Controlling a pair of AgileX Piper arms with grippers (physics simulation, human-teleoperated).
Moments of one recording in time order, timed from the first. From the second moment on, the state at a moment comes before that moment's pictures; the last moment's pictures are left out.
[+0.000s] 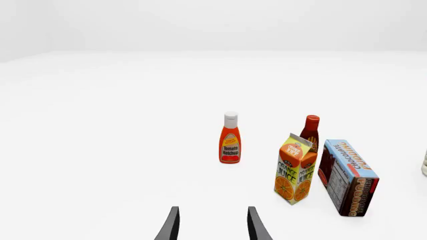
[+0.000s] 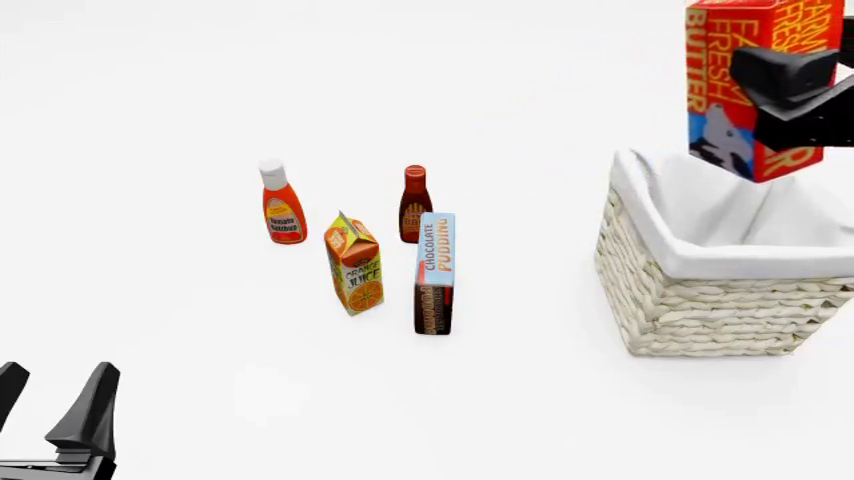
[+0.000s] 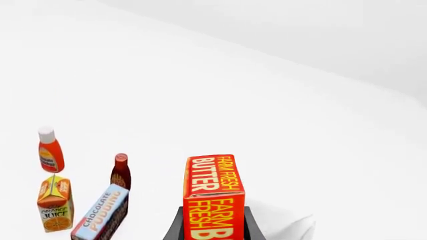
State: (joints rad) left arm 0.00 0.00 0.00 0.00 0.00; right arm 0.18 0.88 -1.08 0.35 -0.25
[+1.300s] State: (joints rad) left arm 0.00 0.00 0.00 0.00 0.00; right arm 0.07 0.91 -0.91 0.12 -0.16
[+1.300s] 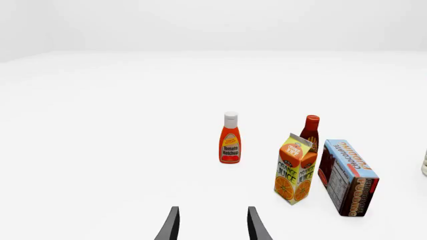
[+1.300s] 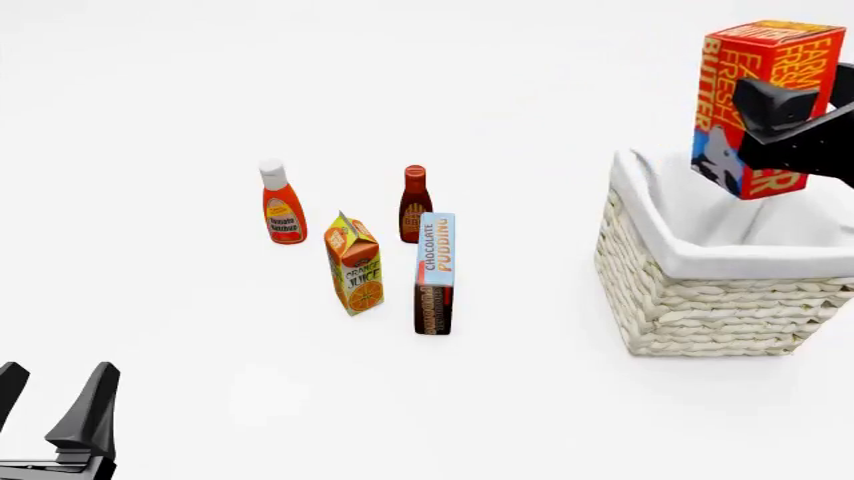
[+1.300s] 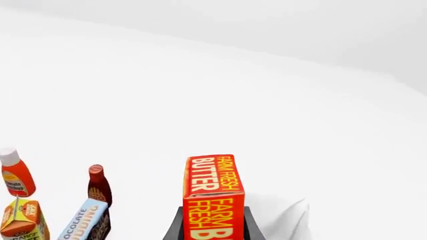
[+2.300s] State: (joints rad) left arm 0.00 0.00 0.00 0.00 0.00; right arm 0.05 0.95 -0.82 -0.05 -0.10
